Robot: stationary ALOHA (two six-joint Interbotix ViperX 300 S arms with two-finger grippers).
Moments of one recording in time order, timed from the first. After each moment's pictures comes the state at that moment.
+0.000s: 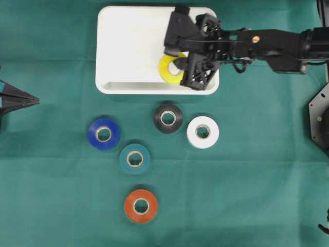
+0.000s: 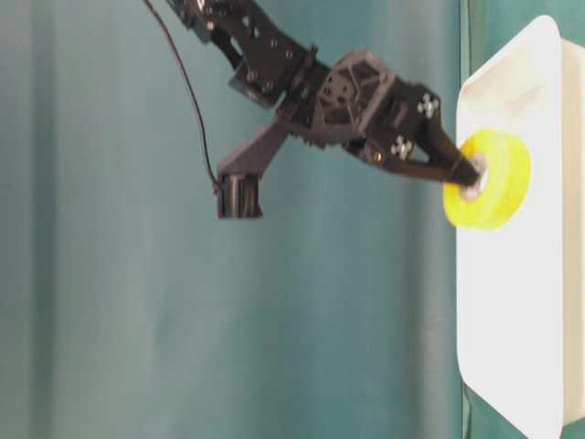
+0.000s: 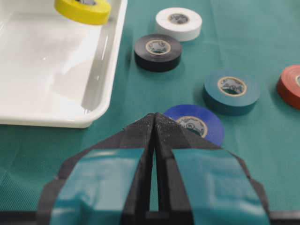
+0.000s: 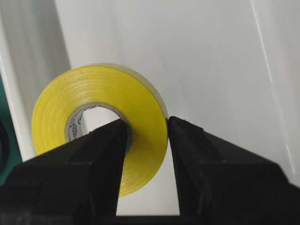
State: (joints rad) left arm 0.03 -1.33 1.52 -0.02 -0.04 -0.01; right arm -0.27 0.05 0.52 -0.27 0.35 0.33
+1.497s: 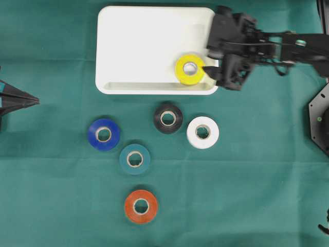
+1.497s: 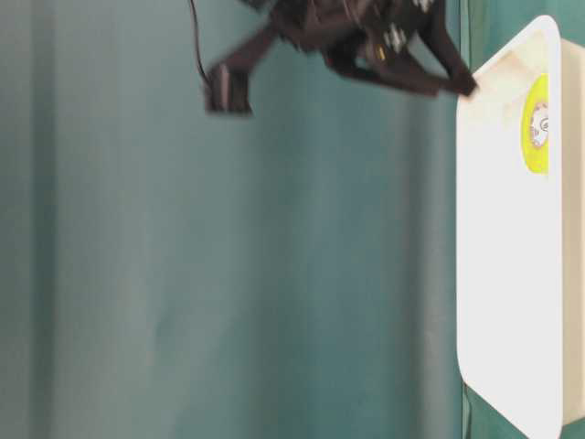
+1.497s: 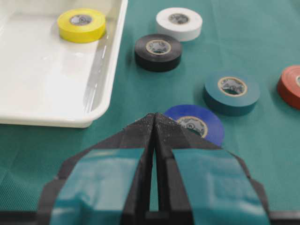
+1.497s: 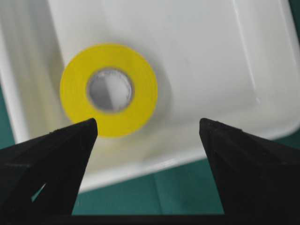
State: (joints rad) left arm 0.03 -1.33 1.52 -0.02 -0.04 -0.01; right arm -0.31 -0.21 0.80 -0.34 0.27 0.33
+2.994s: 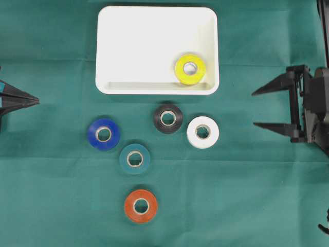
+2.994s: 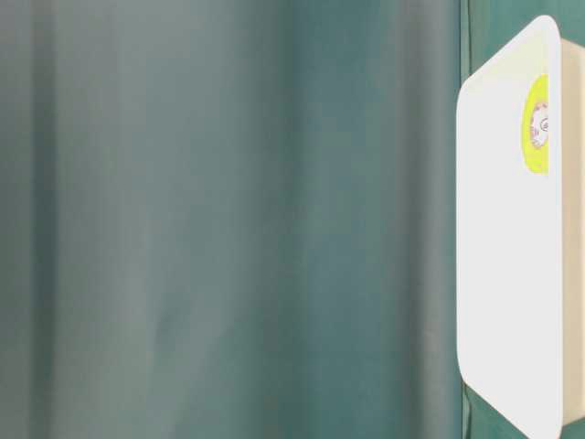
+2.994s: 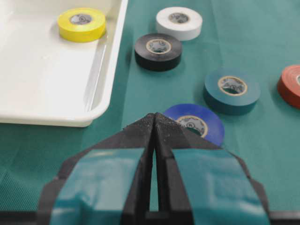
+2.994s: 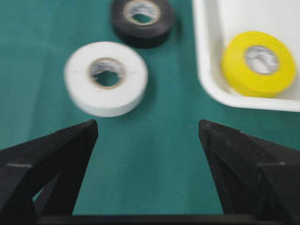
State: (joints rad) left arm 0.03 -1.33 1.53 -0.02 -0.04 -0.01; right arm -0.02 -0.81 1.35 -0.34 -0.05 0.39
